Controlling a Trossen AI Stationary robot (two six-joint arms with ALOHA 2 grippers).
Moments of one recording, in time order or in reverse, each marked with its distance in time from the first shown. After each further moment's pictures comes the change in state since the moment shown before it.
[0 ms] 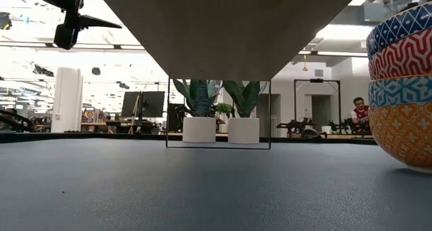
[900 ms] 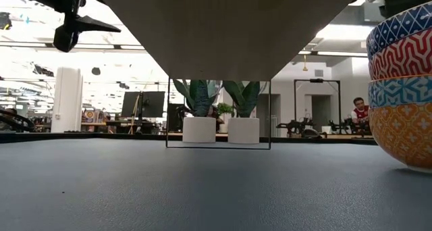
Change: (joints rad) left arm 0.000 0.000 0.000 -0.057 0.056 0.123; right arm 0.665 -0.515 -1.003 0.249 0.493 0.940
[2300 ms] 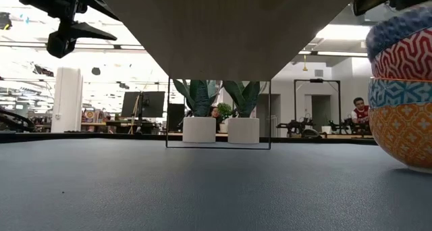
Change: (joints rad) left arm 0.000 0.000 0.000 -0.099 0.091 -0.067; right arm 0.107 0.130 -0.029 0.025 -0.053 -0.015
